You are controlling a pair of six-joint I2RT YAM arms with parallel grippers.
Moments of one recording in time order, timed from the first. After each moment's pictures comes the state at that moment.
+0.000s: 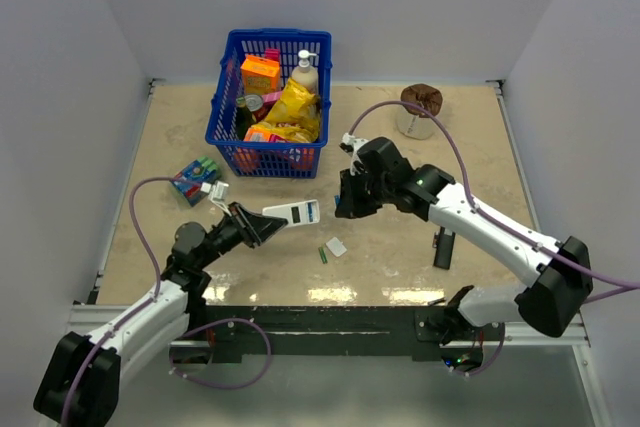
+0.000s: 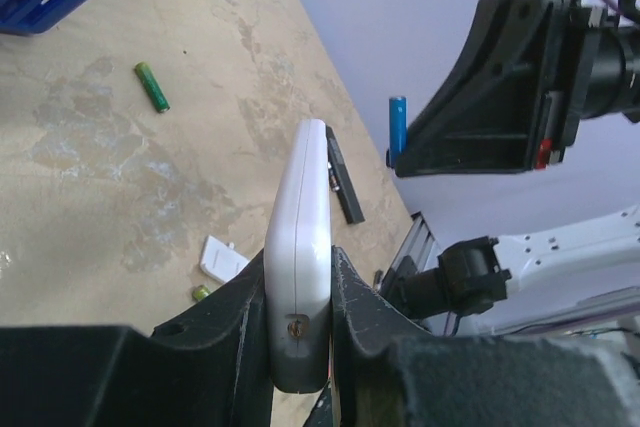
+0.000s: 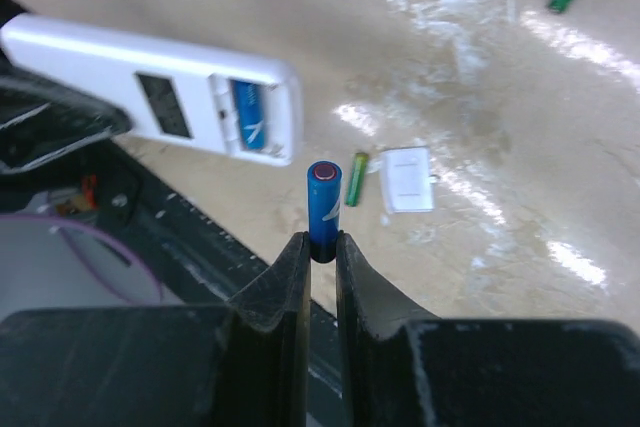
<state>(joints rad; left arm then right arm) -0.40 0.73 0.05 0.70 0.49 -0.92 0.76 1.33 1.14 -0.65 -0.14 0.48</state>
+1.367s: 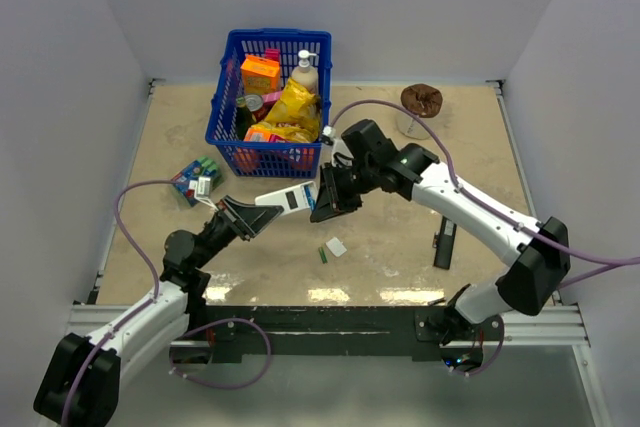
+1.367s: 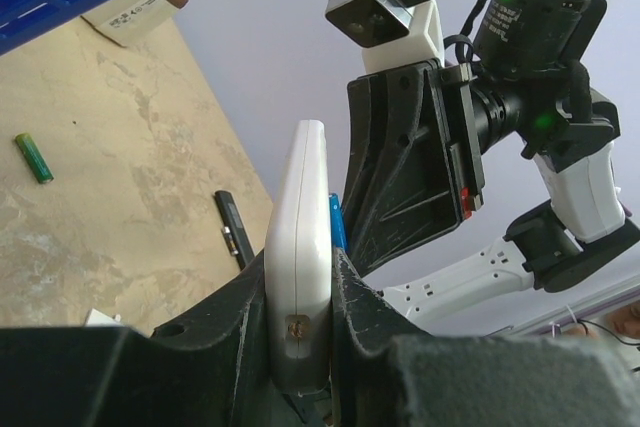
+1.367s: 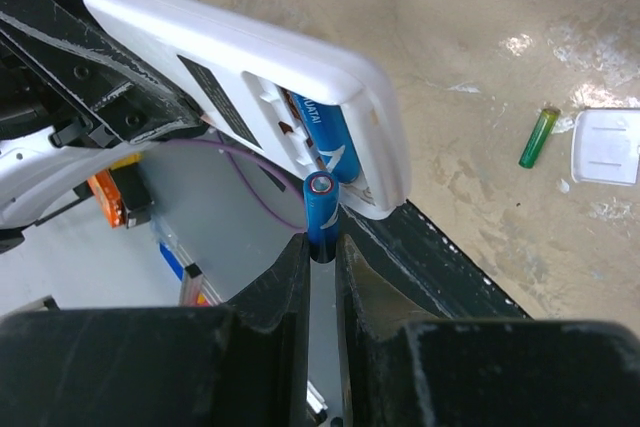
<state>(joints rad) -0.40 0.72 0.04 0.96 0.44 -1.19 0.77 1.48 1.35 -0.75 -0.49 0.65</state>
